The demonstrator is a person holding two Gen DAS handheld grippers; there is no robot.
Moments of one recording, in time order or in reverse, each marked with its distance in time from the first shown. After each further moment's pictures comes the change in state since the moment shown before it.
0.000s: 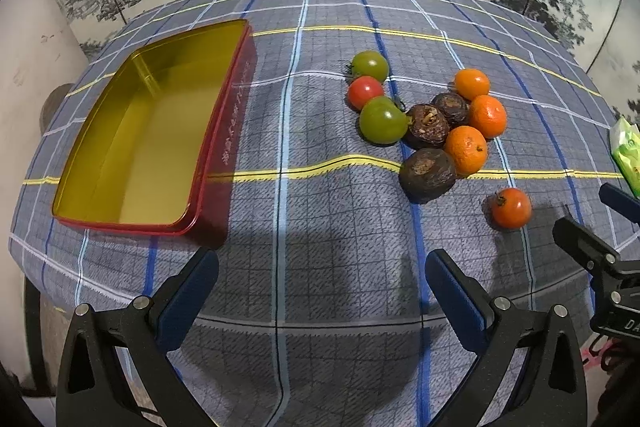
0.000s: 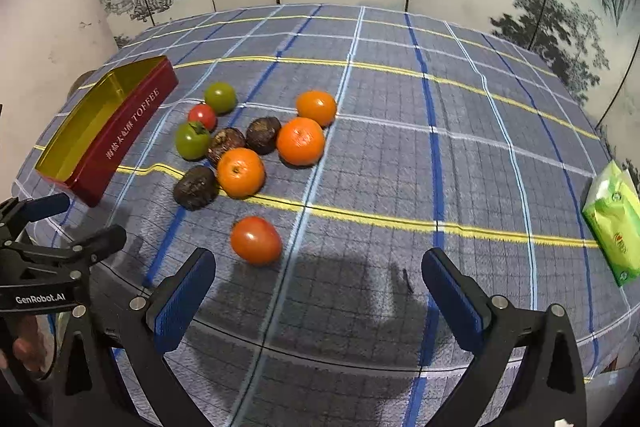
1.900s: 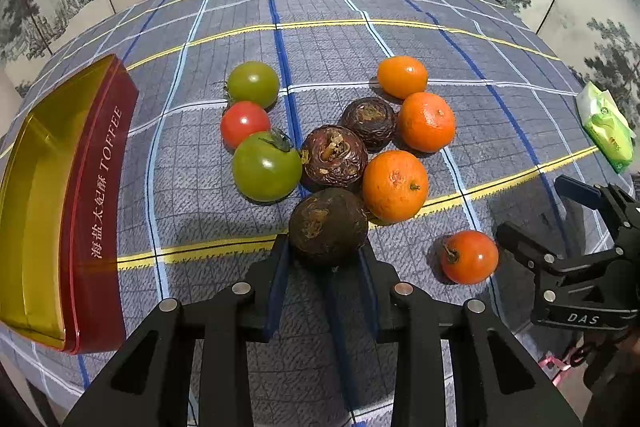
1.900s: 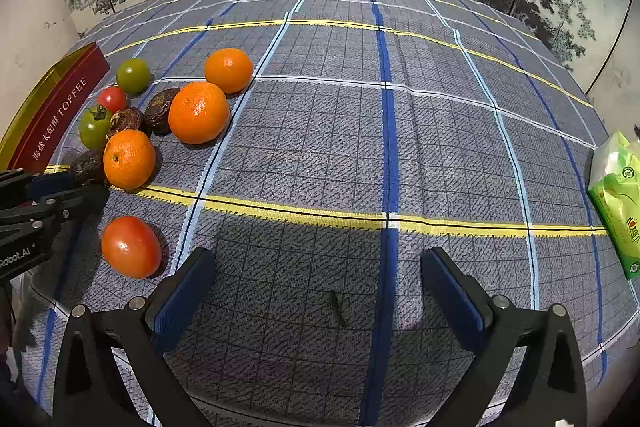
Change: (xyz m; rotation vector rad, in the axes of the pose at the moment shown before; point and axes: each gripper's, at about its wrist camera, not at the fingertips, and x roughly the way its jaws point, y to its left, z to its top) left arm 0.051 -0.052 0.040 0.213 0.026 -0.097; right arm 0.057 -0.048 -0.003 0.054 0.077 -0.080
